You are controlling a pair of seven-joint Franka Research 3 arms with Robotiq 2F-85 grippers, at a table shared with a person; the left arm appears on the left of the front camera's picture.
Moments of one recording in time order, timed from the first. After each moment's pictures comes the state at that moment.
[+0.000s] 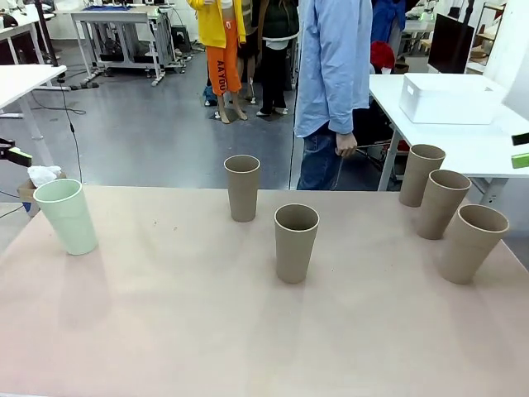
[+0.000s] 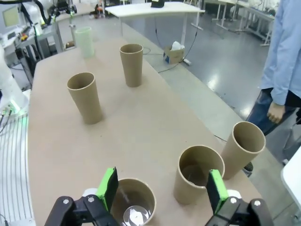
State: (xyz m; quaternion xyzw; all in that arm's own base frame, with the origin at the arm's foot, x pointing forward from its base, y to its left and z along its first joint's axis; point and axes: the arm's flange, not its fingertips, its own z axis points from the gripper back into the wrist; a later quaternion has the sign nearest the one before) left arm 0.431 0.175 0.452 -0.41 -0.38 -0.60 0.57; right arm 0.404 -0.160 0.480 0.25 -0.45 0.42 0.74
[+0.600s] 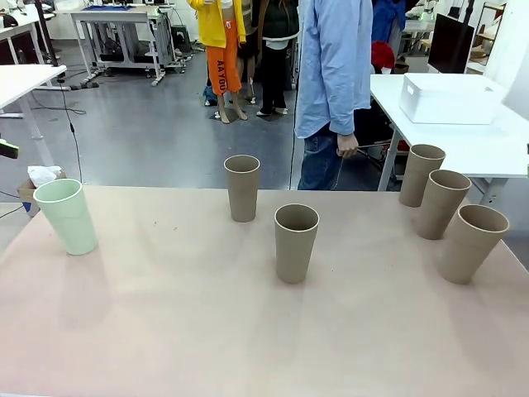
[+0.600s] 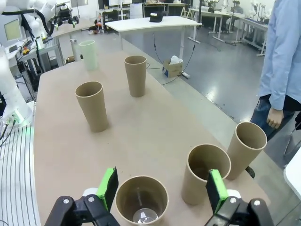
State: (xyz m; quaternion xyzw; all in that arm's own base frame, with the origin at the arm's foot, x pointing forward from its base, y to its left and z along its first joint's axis) left arm 0.416 0.183 0.476 -0.41 -0.38 -0.57 0.60; right arm 0.378 -0.171 0.472 0.27 -0.48 0.40 0.73
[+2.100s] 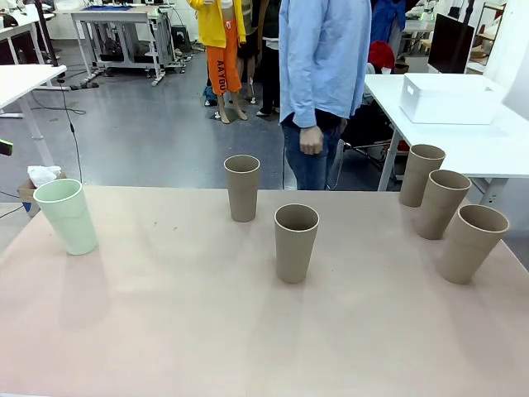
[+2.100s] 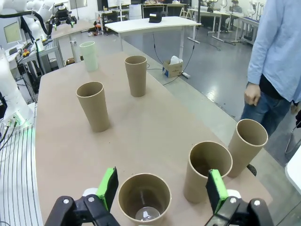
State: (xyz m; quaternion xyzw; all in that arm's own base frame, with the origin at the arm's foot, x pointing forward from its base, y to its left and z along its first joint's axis) left arm 0.408 0.181 0.486 -0.41 -0.37 -0.56 0.62; right arm 0.374 -0.173 0.470 0.27 -0.48 0.40 0.73
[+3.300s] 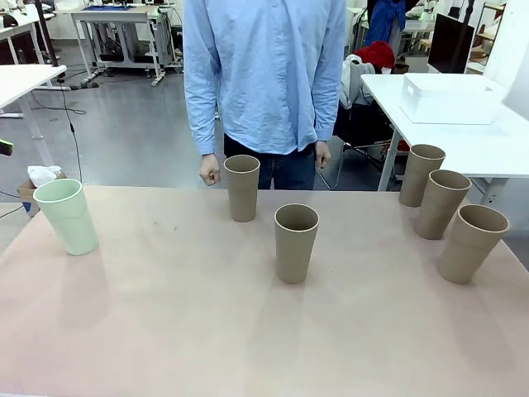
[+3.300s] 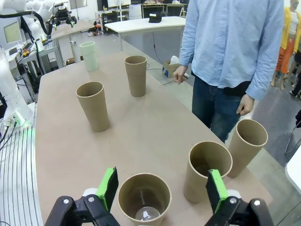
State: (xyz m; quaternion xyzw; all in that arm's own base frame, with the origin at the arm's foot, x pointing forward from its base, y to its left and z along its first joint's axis) left arm 0.408 0.181 0.486 -0.41 -0.37 -0.56 0.62; right arm 0.373 -0.173 0.470 0.27 -0.48 0.40 0.73
